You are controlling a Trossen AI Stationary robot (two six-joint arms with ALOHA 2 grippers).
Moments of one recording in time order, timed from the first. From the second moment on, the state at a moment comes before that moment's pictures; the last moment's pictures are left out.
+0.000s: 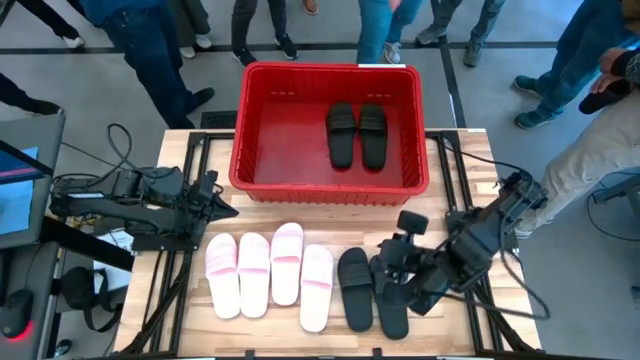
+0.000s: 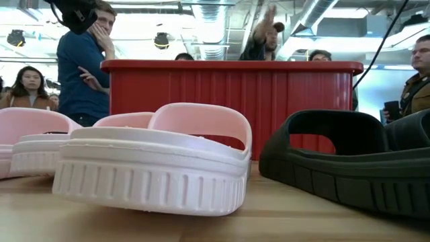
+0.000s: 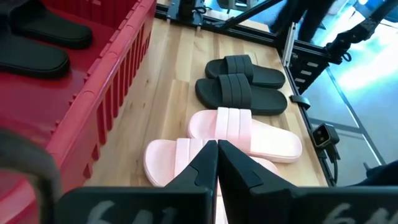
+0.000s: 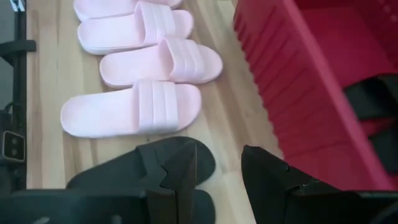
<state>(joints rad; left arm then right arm) -0.06 0.54 0.78 -0.69 0.05 -0.27 0.69 1.62 1.73 -1.31 0.66 0.74</state>
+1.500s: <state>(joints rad) -0.06 0.54 0.78 -0.73 0.15 -0.17 0.59 1.90 1.51 -0.81 0.37 0.65</state>
